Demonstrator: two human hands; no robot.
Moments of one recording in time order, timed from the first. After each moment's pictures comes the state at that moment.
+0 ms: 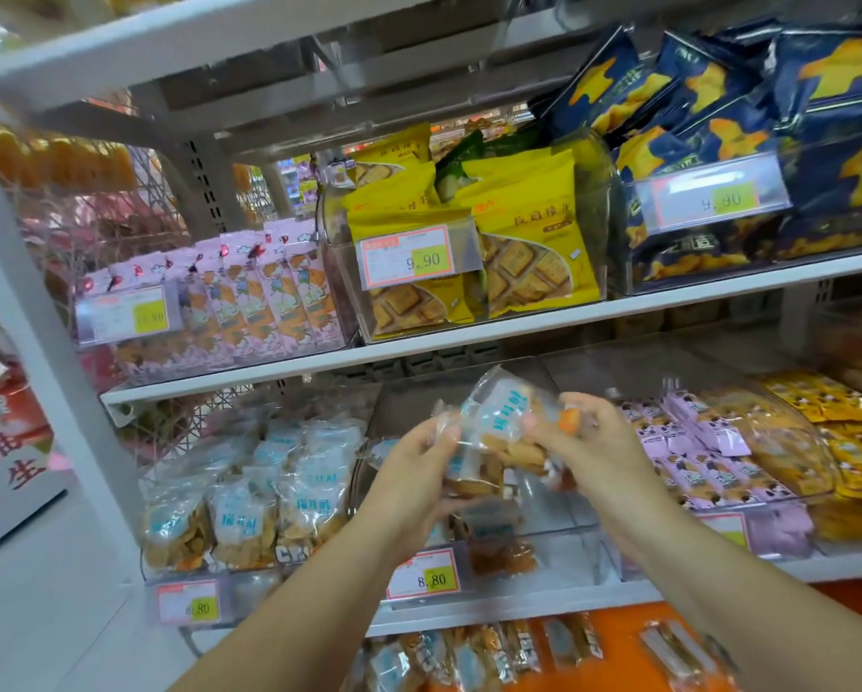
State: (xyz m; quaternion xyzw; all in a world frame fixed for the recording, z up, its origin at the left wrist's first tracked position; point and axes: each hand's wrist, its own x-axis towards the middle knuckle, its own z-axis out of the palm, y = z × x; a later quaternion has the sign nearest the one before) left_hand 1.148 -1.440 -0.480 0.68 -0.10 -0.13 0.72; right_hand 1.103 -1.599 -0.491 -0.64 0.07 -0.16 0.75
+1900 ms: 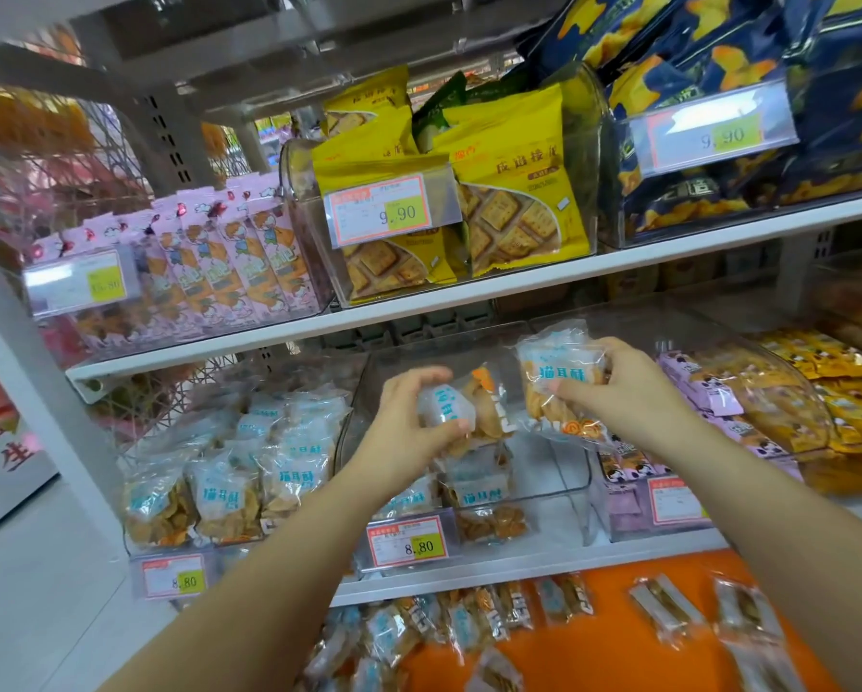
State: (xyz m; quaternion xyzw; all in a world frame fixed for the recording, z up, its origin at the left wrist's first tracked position) left_hand 1.177 -1.433 -0.492 0.86 -0.20 0.02 0.47; right_hand 1.131 -1.653 -0.494 -0.83 0.08 -0.18 0.52
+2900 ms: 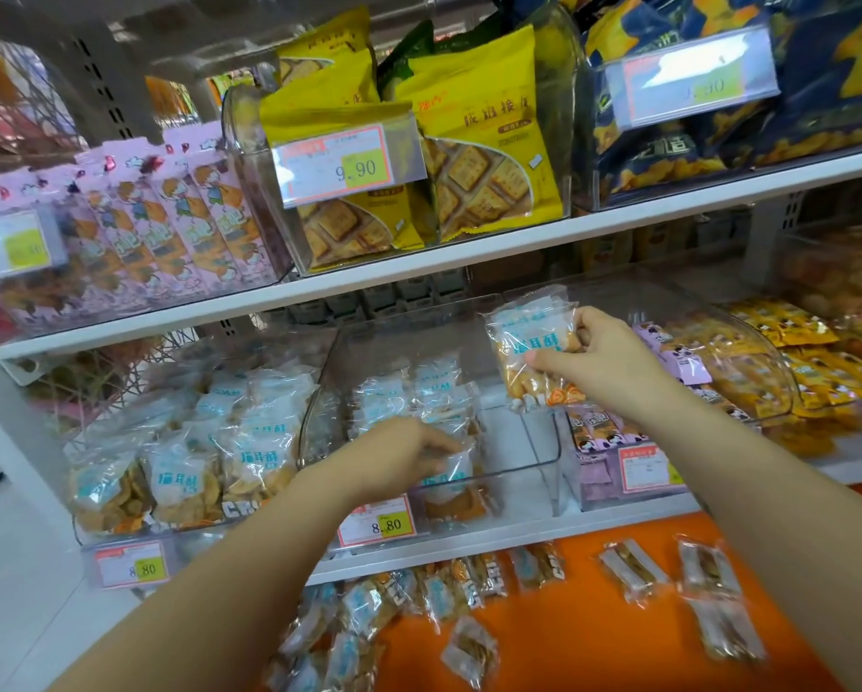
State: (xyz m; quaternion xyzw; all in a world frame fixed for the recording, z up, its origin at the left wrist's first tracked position) left_hand 1.197 -1.438 -0.523 0.93 -0.36 -0.09 0.07; right_hand 1.132 -1.659 -0.497 -0.82 0.06 -0.17 0.54
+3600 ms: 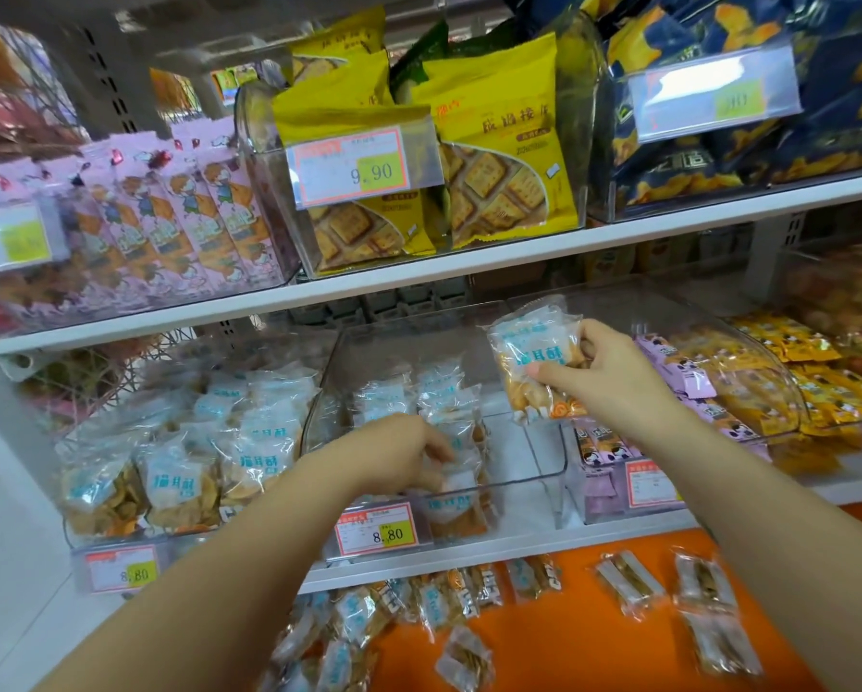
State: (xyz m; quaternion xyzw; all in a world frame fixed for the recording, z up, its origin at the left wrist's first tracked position) left_hand 1.205 -1.437 -0.508 0.93 -0.34 -0.13 0.02; right_hand 1.135 -1.655 -0.501 -0.81 0.04 -0.19 0.55
